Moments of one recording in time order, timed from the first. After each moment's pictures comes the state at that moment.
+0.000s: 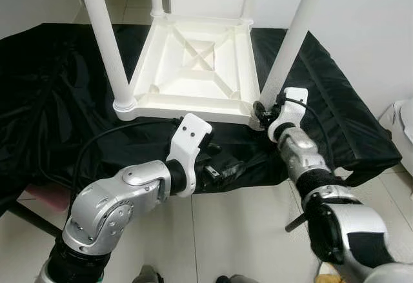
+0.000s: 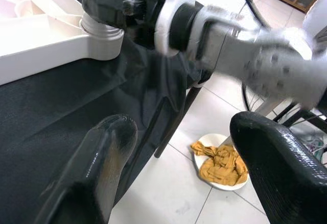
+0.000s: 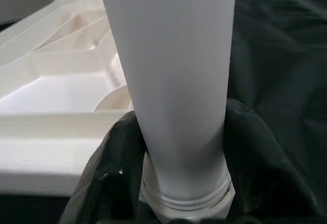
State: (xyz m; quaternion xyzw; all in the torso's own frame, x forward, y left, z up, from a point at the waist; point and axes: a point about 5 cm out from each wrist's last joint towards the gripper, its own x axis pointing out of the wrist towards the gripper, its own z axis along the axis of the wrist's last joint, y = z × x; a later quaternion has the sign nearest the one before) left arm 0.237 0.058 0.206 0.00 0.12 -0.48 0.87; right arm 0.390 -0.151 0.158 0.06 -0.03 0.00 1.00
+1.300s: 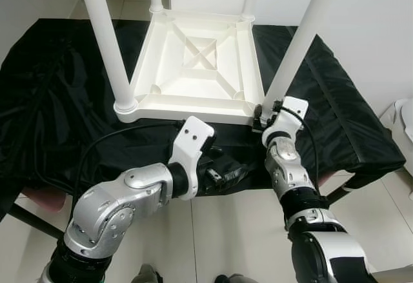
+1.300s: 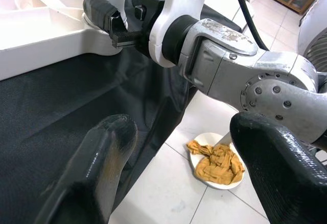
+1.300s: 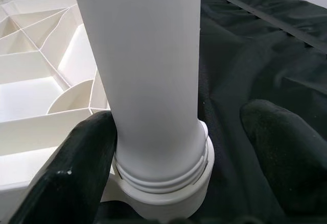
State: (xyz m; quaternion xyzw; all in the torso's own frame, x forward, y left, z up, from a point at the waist) left arm 0.234 0.054 0.204 -0.01 0.12 -0.49 0.86; right arm 0.376 -0.151 0.154 0.05 -0.04 -0.09 0.99
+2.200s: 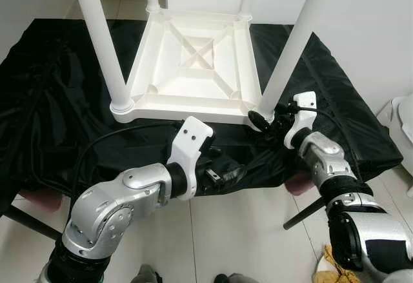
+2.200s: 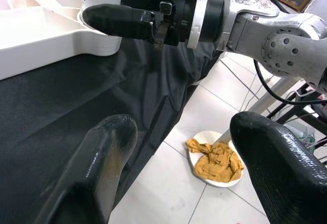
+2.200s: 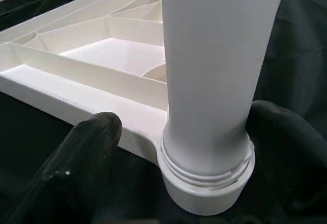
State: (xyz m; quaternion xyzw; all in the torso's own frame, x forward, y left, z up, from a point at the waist) left arm 0.234 0.056 0.205 -0.01 0.12 -0.49 0.87; right arm 0.380 -0.189 0.164 -0.04 -0.02 0.25 0.97
